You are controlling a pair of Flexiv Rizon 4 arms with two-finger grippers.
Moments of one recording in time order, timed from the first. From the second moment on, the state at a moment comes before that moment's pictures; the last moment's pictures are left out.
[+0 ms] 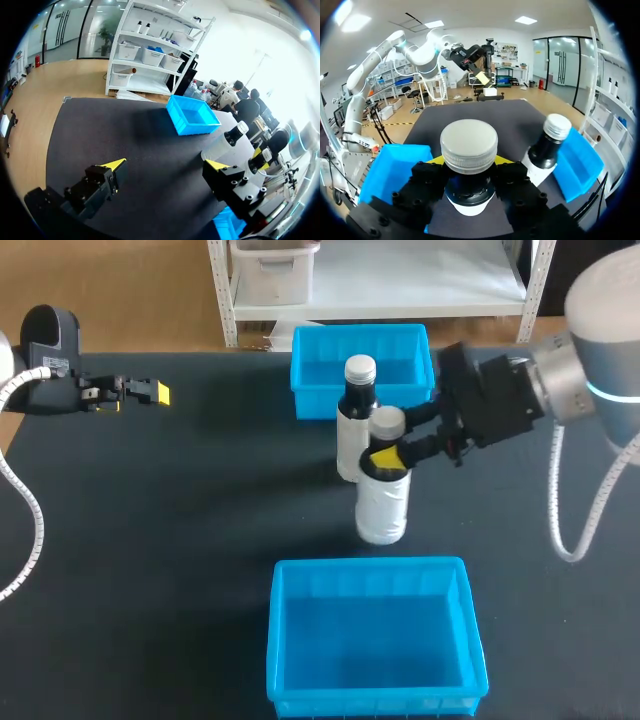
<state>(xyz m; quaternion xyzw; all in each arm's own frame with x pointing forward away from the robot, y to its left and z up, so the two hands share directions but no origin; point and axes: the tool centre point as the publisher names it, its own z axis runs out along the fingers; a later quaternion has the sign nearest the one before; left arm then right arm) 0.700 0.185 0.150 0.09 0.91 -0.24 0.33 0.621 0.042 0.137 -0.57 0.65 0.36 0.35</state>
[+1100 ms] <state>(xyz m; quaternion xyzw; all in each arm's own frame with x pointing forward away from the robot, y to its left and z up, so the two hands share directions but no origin) 0.700 0.185 0.150 0.09 0.91 -0.24 0.33 0.590 -0.042 0.219 -0.56 0.66 0.33 0.37</state>
